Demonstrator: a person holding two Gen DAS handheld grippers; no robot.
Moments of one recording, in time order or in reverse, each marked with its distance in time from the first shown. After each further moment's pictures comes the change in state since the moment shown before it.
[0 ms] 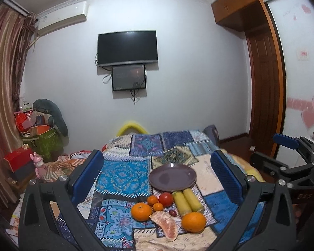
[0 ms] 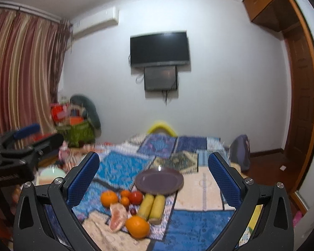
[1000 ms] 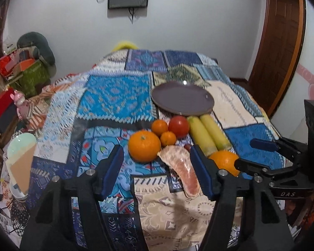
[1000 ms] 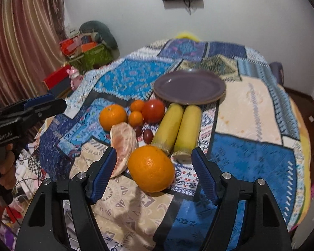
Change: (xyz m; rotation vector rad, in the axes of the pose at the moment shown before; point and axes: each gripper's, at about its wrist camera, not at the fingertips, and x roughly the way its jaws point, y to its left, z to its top) left arm 0.129 0.045 -0.113 -0.105 0.542 -0.084; right arm 0.129 0.003 -0.111 0.047 0.587 0.201
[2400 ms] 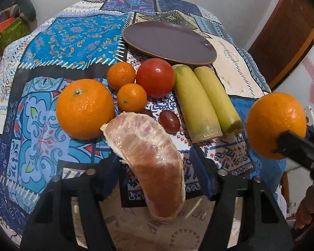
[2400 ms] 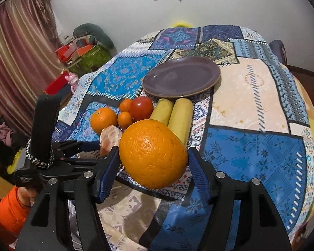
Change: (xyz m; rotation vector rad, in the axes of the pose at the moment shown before) left arm 0.126 -0.037 -0.018 -0.089 0.303 -0.097; right arm 0.010 -0.041 0.009 0.123 0.039 0.068
